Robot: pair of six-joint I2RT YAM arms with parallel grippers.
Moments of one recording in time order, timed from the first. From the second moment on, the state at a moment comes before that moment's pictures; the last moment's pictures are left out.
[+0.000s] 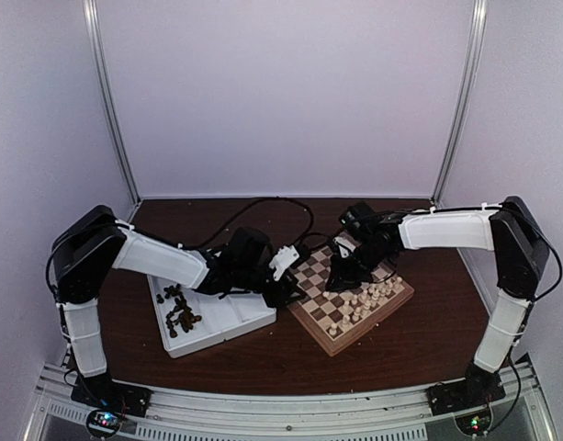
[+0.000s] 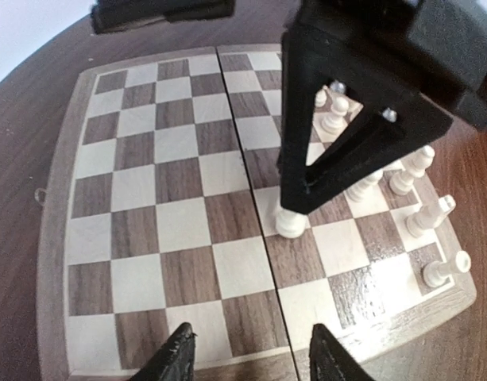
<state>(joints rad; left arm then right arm) -0.90 1.97 1.11 0.22 0.31 0.12 0.65 1.81 1.22 -0.54 -0.35 0.51</state>
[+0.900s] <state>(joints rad) -0.83 1.54 0.93 -0.11 -0.01 0.00 0.74 1.60 1.15 -0.58 -0.16 0.39</state>
